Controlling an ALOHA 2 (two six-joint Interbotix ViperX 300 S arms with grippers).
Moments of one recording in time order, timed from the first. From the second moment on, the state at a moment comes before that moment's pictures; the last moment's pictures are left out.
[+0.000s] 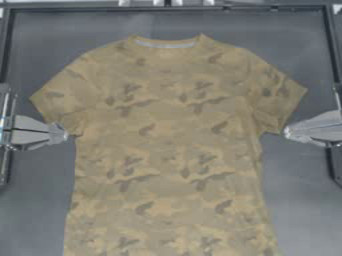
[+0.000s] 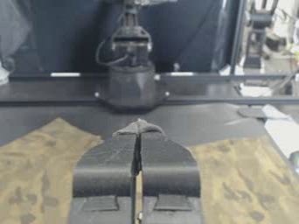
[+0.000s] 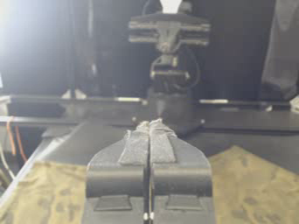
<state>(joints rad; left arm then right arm) 0.00 -0.96 1.17 0.00 -0.29 0.00 0.00 -0.96 1.17 0.00 -0.29 0.00</state>
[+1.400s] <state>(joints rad) -0.02 -0.87 0.83 -0.07 0.52 -0.07 -0.01 -0.90 0.81 0.06 0.61 0.08</state>
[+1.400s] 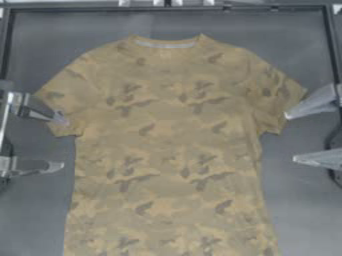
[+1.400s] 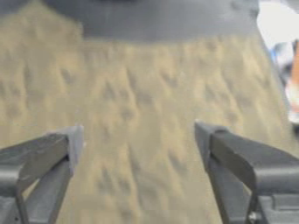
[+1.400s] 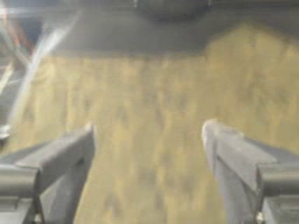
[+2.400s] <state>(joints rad) -0.50 -0.45 0.64 0.20 0.88 -0.72 0.56 -0.43 0.52 -0.16 1.11 0.83</state>
